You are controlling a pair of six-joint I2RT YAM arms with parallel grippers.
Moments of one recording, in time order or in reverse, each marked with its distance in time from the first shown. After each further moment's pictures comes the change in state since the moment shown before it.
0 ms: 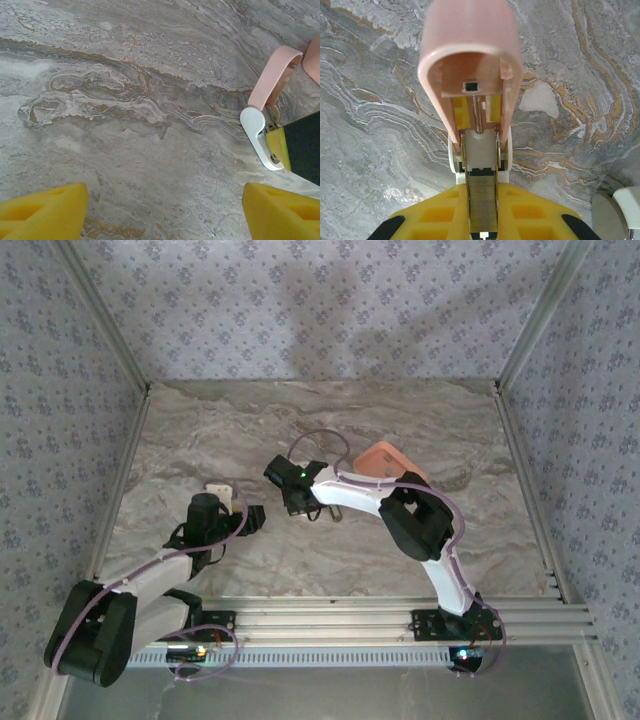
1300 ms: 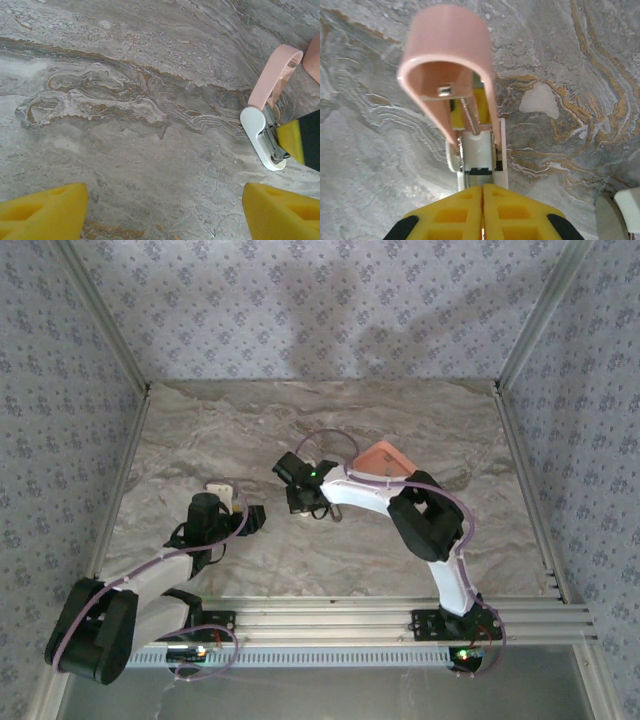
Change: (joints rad) left arm 0.000 0.013 0.002 0.008 0.004 0.000; right arm -0.037 -0.056 -0.090 0.104 -0.085 0.010
